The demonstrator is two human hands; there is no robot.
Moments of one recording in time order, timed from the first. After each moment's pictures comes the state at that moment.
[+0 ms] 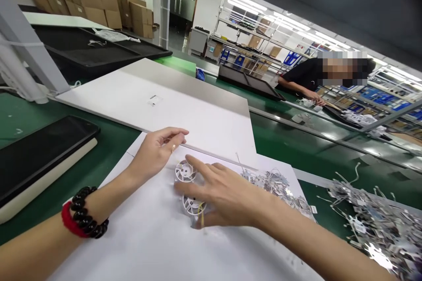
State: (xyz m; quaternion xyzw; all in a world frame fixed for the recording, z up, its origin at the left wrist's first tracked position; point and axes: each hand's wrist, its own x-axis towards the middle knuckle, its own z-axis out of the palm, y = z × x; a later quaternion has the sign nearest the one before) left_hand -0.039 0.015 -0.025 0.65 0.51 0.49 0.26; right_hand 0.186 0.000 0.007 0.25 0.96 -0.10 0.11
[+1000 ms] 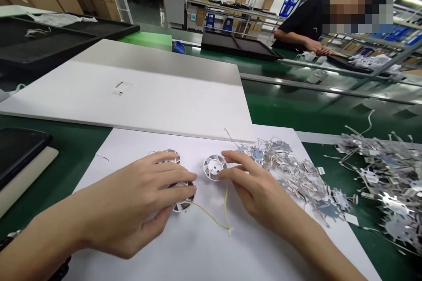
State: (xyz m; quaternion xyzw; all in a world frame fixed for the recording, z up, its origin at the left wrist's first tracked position) left_hand -0.033 -0.020 -0.007 0.97 0.16 0.17 0.11; right_hand 0.264 -0.060 -0.039 0.45 0.85 -0.14 -0.25
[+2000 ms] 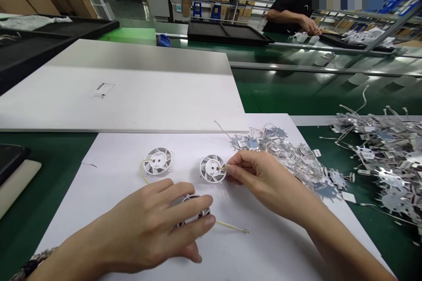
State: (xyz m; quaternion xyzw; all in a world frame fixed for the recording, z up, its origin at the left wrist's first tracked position) left_hand -0.003 -0.039 -0.033 0.96 0.09 0.24 0.05; right_hand 0.266 -0.057 -0.011 0.63 0.60 -0.46 -0.20
